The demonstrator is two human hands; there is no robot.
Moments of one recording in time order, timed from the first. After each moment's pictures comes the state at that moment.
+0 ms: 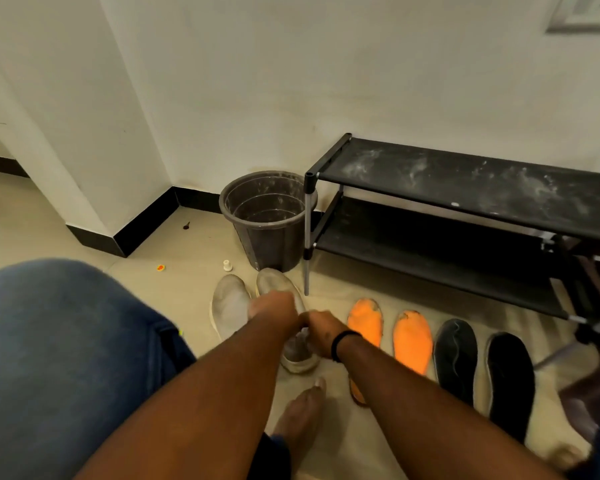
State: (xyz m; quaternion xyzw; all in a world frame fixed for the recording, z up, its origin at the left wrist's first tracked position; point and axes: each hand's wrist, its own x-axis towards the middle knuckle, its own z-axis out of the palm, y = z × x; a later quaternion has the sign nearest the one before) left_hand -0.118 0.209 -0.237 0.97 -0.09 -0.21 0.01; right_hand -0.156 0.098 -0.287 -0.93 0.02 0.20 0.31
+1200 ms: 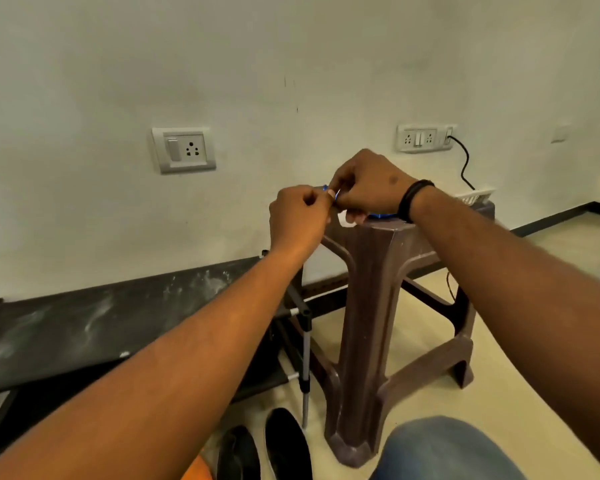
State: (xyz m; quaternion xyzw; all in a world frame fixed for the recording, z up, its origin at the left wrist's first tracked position) left_hand -0.254 -0.252 0.034 0.63 -0.44 -0.04 0.64; right_hand -0.373 -0.315 0.107 -0.90 0.30 -0.24 0.20
